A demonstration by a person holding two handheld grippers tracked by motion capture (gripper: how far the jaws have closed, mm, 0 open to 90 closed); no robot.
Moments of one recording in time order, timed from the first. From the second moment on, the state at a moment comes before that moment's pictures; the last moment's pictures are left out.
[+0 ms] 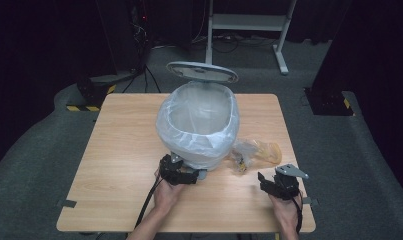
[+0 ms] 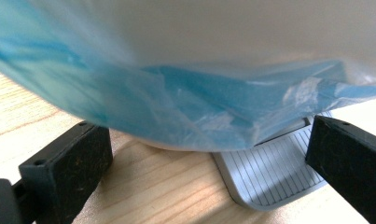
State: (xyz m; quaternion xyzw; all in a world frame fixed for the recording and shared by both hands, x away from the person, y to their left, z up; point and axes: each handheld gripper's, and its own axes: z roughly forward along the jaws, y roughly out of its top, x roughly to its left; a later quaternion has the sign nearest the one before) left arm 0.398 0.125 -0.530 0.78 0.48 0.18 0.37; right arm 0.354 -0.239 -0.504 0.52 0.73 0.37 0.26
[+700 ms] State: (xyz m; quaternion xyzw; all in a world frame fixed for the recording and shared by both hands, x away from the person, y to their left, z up) left arm 0.398 0.126 -0.530 0.78 0.48 0.17 0.37; right arm 0.393 -0.229 -0.486 0.51 0.74 0.35 0.28
